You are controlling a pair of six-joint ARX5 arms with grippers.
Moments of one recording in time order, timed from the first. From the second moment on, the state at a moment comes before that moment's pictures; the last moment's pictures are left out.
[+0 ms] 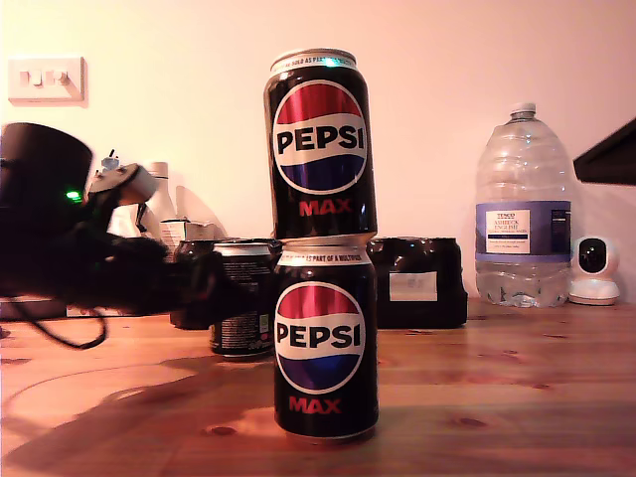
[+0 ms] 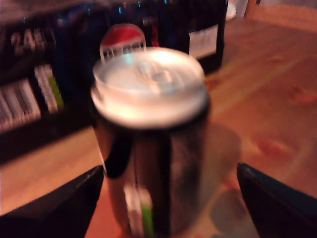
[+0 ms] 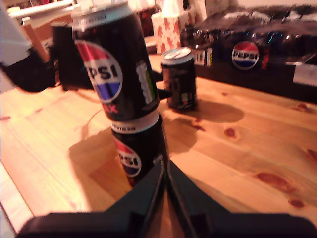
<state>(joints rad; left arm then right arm) -0.36 1.97 0.66 1.05 0.41 0.05 0.64 0.13 0.12 -0.21 -0.15 0.08</state>
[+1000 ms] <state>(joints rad) -0.36 2.06 0.81 0.95 0.45 0.08 0.64 0.13 0.12 -0.21 -0.15 0.08</state>
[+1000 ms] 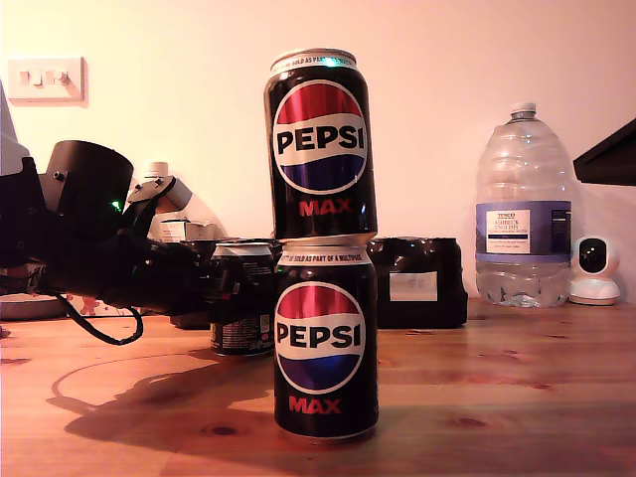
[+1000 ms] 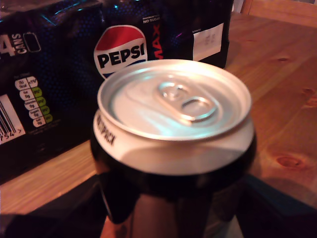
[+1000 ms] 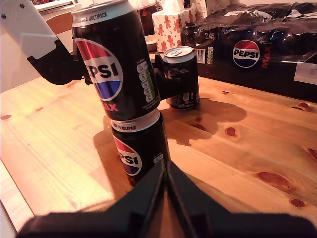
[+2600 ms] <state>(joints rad) -0.36 1.39 0.81 0.25 0.49 0.16 0.64 0.13 0.12 -0.37 -0.15 0.08</state>
